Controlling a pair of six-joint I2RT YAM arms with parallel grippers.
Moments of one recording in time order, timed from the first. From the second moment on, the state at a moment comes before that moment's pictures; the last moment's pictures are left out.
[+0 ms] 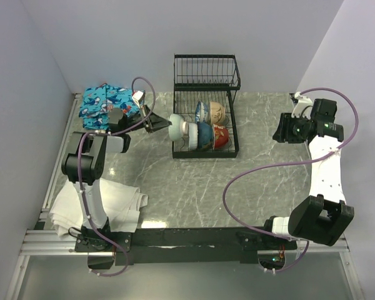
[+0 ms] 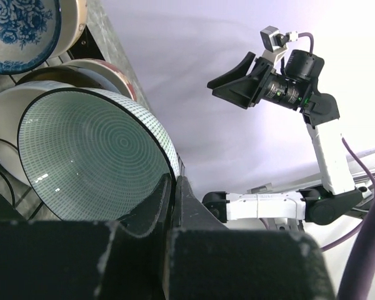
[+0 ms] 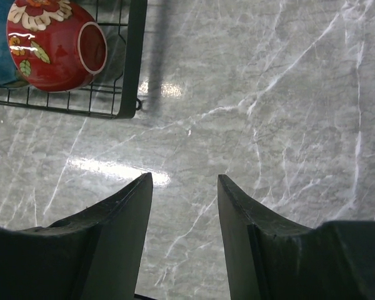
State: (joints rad) left arm -0.16 1.99 1.03 1.19 1.10 -1.39; right arm -0.32 1.31 1.30 -0.87 -0.44 -0.21
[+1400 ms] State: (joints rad) left arm -0.21 2.20 1.14 1.18 1.05 -1.36; right arm -0.29 1.37 1.34 -0.90 -0.40 -0.22
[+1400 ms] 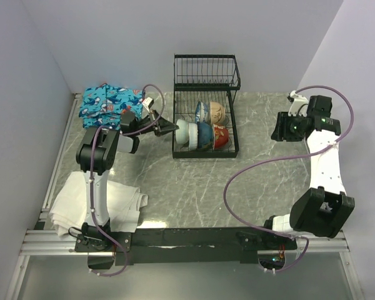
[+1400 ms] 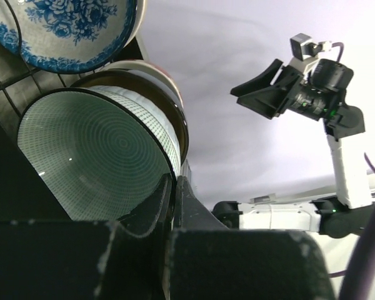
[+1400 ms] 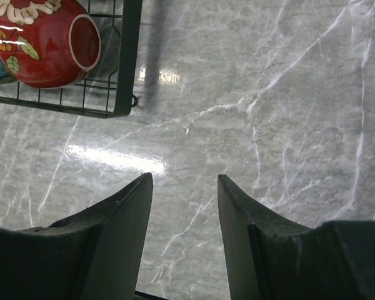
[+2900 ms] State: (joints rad) left arm -0.22 2.28 1.10 1.39 1.01 -1.64; right arm -0.12 1.48 1.36 -0.93 -0.35 -0.27
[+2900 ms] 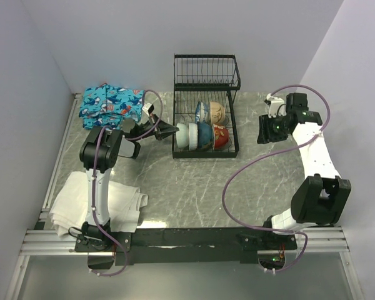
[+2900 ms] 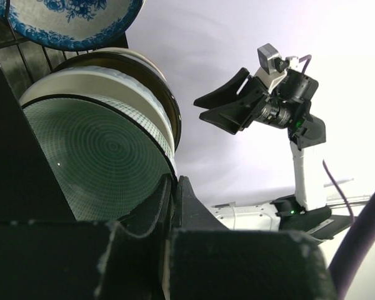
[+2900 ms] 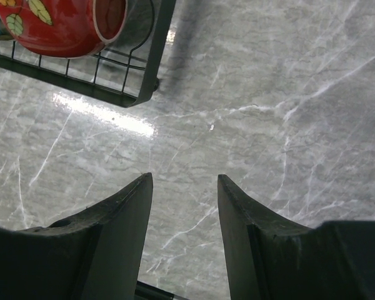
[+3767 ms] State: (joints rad) left arm -0.21 2.19 1.06 1.24 1.05 -1.38; right arm -0.03 1.51 1.38 -0.93 -0.32 -0.29
